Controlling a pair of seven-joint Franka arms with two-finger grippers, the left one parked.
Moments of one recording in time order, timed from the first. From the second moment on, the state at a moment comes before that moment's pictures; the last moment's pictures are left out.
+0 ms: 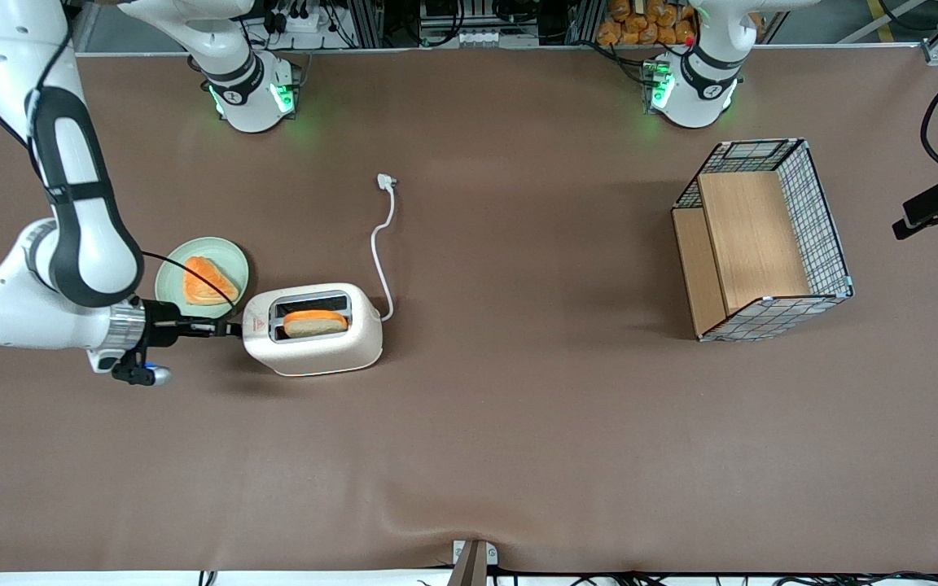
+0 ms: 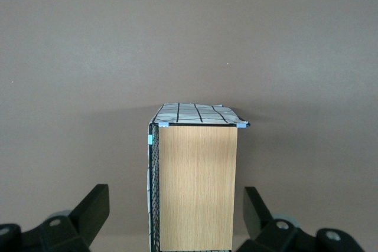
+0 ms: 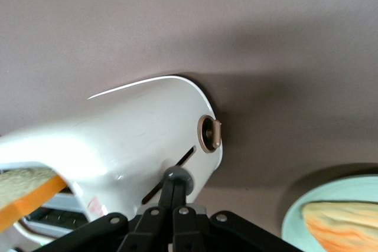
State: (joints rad) arm 0.02 0.44 -0.07 -1.77 0.54 1.95 -0.19
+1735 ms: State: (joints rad) arm 0.01 -0.01 -0.08 -1.76 0.05 1.70 -0.12
